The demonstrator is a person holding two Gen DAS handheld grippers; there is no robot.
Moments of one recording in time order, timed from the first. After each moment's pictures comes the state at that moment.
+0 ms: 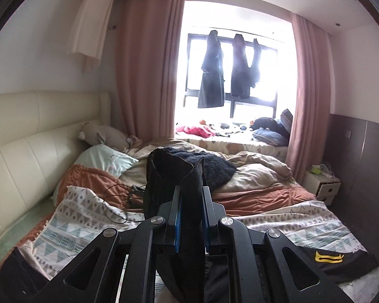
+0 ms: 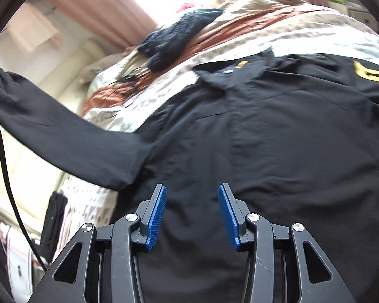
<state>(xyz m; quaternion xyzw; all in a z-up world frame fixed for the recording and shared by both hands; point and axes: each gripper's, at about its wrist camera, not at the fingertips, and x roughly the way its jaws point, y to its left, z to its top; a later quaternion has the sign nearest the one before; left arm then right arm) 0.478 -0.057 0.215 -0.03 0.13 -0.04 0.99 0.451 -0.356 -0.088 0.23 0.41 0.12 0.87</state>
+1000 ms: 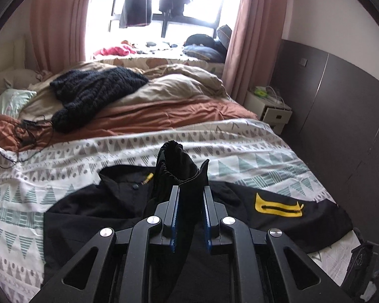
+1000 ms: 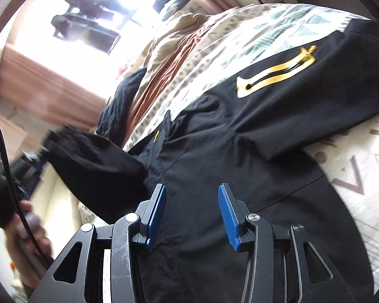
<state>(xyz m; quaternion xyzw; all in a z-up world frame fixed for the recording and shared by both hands) 0.576 -0.332 0.030 -0.01 0.34 -0.21 0.91 0.411 -0.575 -0.094 0.42 0.33 0.01 0.84</state>
